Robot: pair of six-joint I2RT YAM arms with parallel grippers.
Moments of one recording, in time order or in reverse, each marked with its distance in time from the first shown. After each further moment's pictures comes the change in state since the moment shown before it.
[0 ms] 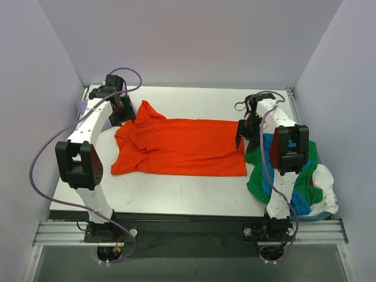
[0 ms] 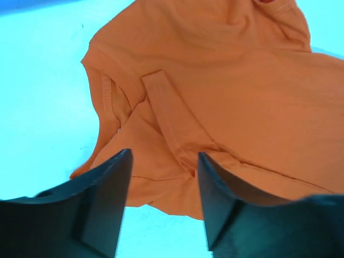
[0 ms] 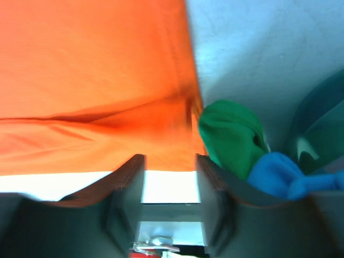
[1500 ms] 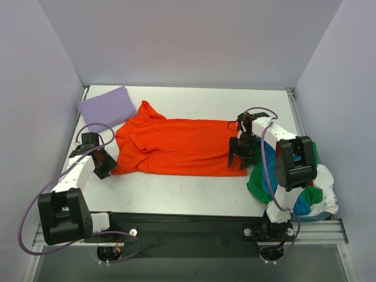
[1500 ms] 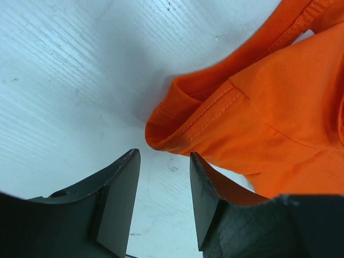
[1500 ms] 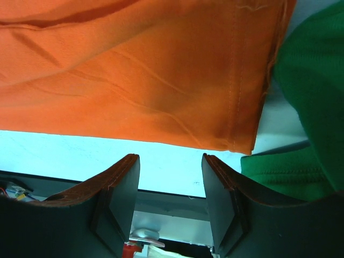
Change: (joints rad) left arm 0.270 -0.563 -0.958 0.306 0.069 -0.185; right arm 0.110 -0.244 -0.412 0.197 -0.111 -0.009
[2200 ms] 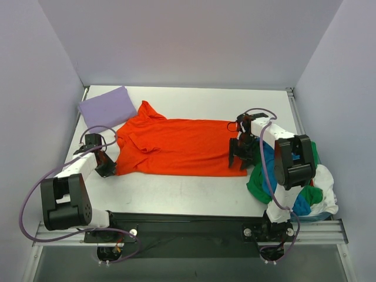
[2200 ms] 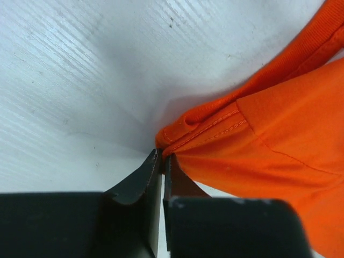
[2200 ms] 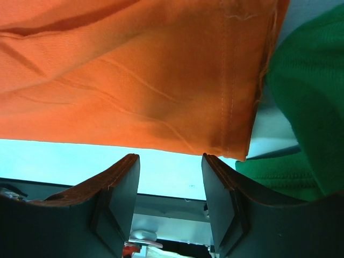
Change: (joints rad) left arm 0.001 0.121 -0.032 0.119 -0.002 0.022; right arm 0.000 0.019 -0.002 0.004 0.024 -0.001
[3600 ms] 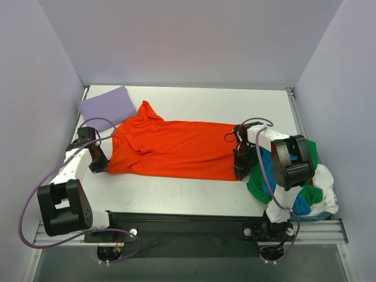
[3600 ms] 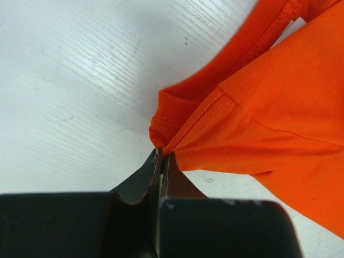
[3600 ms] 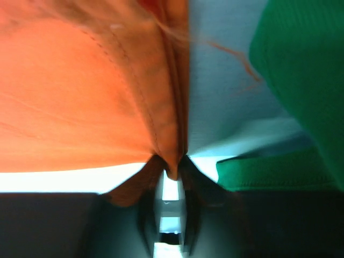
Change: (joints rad) left arm 0.035 -0.043 0.124 -0.155 -0.058 0.233; right arm 0.035 -0.006 -0.143 0.027 0.098 0.017
